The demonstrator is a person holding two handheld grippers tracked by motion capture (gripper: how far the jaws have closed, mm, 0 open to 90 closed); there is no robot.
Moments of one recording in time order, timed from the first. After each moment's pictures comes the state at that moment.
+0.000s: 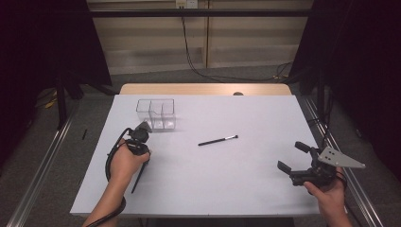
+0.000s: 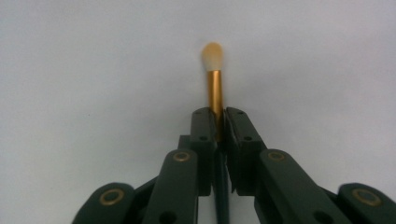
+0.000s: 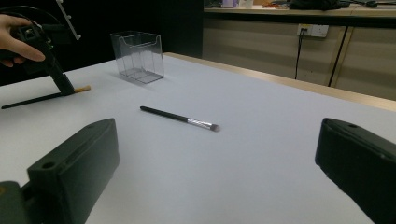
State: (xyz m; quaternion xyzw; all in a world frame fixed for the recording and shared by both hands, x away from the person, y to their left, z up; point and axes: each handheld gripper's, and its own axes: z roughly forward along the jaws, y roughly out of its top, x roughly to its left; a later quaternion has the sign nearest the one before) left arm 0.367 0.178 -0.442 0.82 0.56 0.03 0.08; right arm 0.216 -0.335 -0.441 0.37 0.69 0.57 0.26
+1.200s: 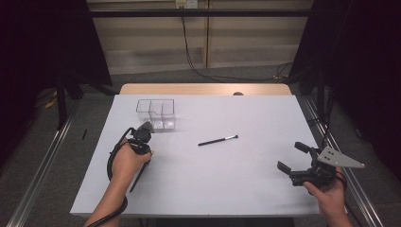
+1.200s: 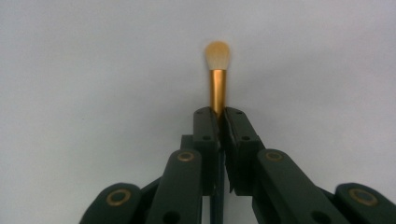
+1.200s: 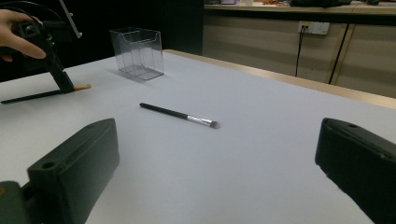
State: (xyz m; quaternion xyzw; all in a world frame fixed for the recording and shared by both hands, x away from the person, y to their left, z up) left arm 0.368 0.172 -0.442 0.83 0.55 0.02 0.06; right arm 0.217 -0.335 -0.442 0.37 0.69 0.56 0.26
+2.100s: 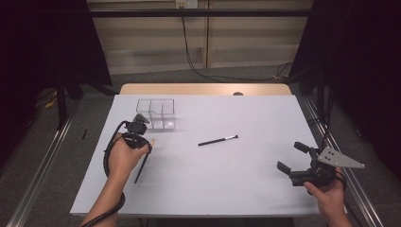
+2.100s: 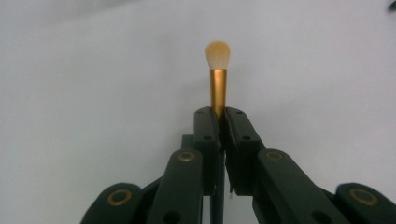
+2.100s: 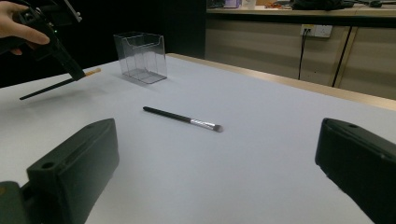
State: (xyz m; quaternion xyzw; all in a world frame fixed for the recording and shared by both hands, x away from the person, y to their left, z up) left arm 0.370 0.183 -0.414 0.81 0.56 0.04 0.18; right arm 0.216 -0.334 -0.442 0.36 0.69 0.57 0.25
